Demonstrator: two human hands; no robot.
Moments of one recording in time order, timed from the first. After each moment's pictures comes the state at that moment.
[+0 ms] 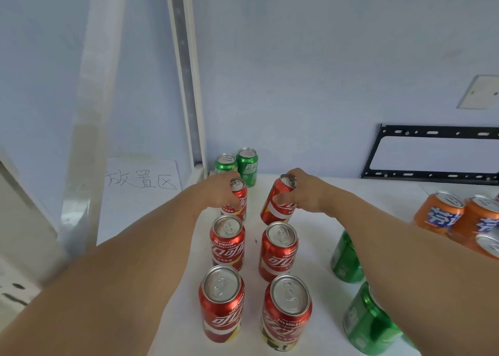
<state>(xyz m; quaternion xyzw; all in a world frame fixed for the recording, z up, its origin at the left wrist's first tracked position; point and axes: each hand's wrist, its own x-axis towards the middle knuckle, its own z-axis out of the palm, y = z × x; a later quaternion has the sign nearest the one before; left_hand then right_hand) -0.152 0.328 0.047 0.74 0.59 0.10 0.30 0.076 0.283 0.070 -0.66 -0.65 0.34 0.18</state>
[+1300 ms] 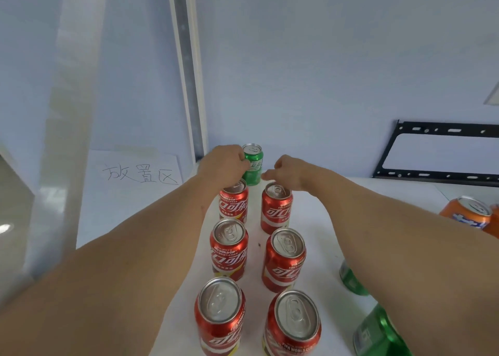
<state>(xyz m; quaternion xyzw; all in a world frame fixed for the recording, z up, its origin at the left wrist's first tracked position) -0.133 0.356 0.069 0.73 0.66 0.18 0.08 0.040 0.340 0.078 -0.68 -0.67 0.29 0.11</state>
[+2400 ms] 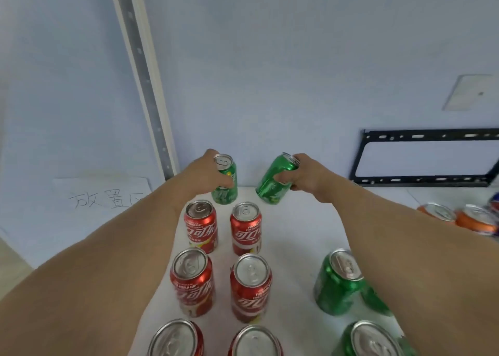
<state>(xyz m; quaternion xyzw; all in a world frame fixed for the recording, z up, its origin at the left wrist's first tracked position) -0.110 0.395 0.077 0.70 0.61 0.22 0.30 0.147 0.371 0.070 -0.64 -0.56 0.41 0.33</state>
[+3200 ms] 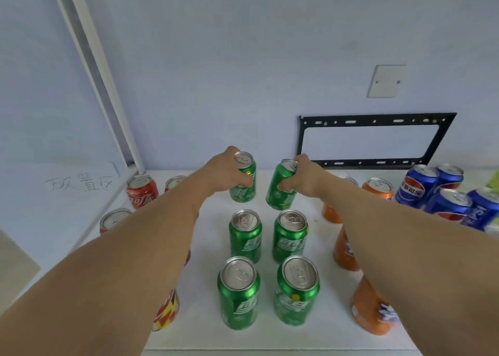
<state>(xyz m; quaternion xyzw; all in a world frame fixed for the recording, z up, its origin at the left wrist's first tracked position) 0.074 0.287 0.086 0.73 0.57 0.22 0.31 0.291 0.257 0.077 -0.70 -0.61 0.30 0.22</state>
